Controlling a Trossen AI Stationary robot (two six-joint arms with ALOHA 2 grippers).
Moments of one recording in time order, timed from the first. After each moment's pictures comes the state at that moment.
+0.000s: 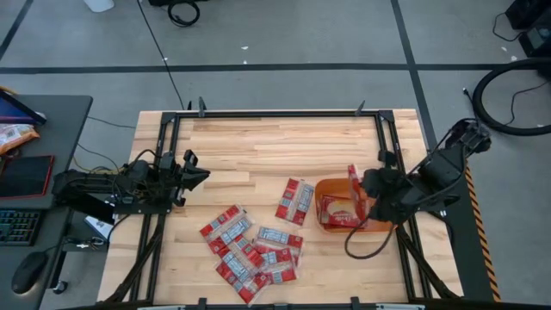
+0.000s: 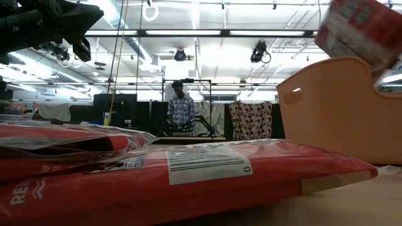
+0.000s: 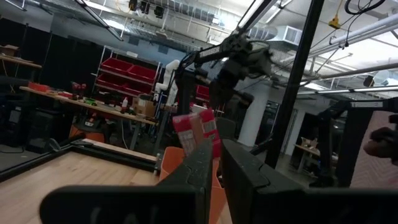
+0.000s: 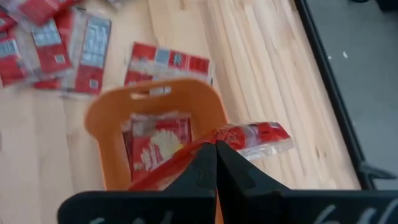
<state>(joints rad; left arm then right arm) 0.00 0.18 0.01 0.52 -0.04 -0.30 0.68 1.25 1.49 -1.57 0.58 0.79</state>
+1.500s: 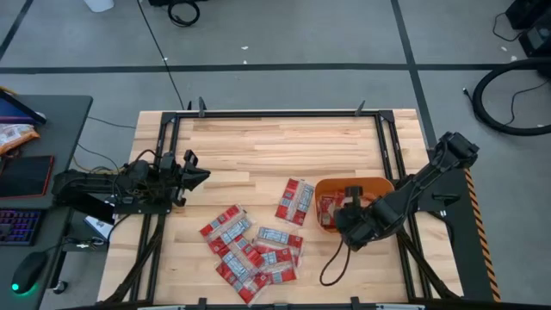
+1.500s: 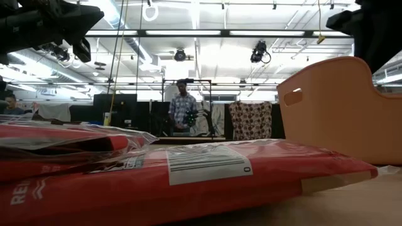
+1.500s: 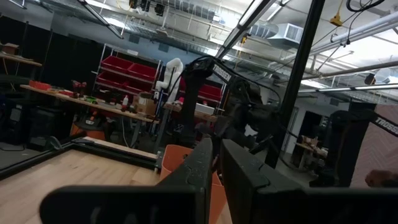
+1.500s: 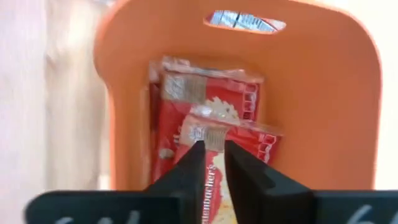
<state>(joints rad) 0.00 0.18 0.01 0.51 -0.04 -0.30 0.63 1.46 1.09 -1.11 0.41 0.56</state>
